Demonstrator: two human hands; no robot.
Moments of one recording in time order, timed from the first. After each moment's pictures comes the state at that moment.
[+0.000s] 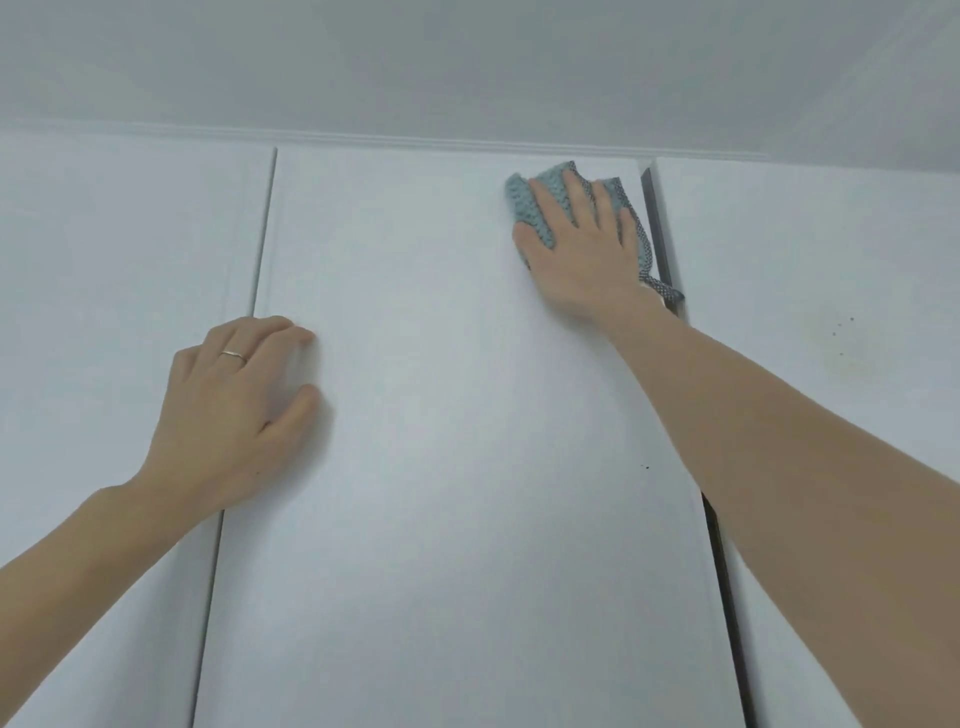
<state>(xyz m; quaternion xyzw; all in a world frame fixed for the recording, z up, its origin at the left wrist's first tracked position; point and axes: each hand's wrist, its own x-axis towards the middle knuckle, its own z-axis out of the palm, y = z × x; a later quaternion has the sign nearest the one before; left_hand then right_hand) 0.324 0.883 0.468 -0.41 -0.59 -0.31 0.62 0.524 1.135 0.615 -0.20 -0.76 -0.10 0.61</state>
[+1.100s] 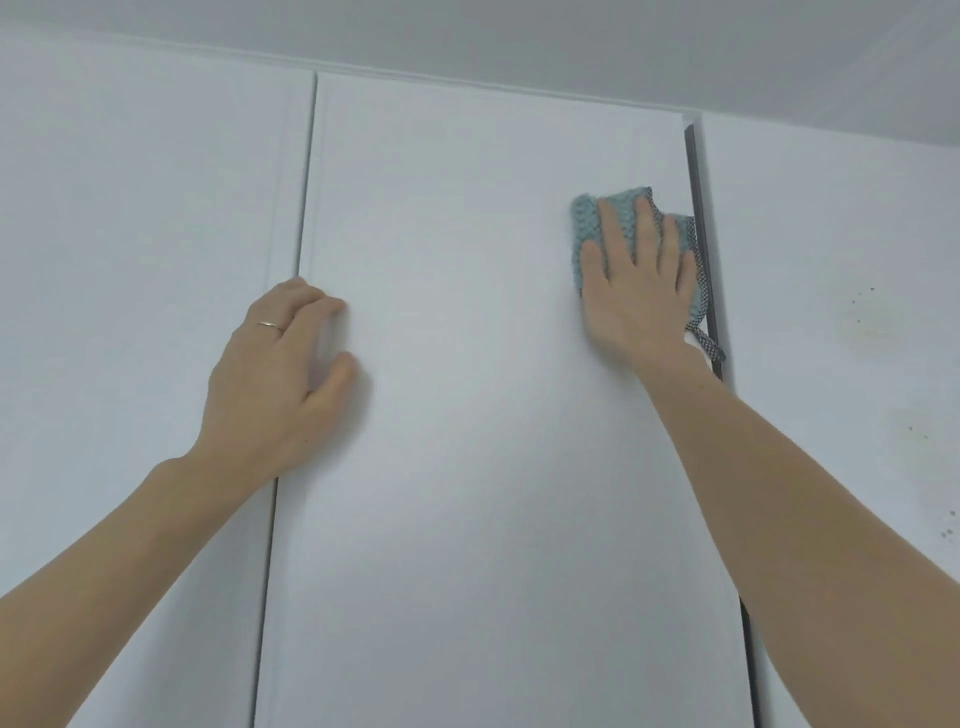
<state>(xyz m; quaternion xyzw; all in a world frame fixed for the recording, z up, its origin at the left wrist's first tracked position) 0.326 0.880 0.435 -0.43 -0.59 -0.41 0.55 0.519 1.129 0.528 -0.25 -0.71 -0.05 0.65</state>
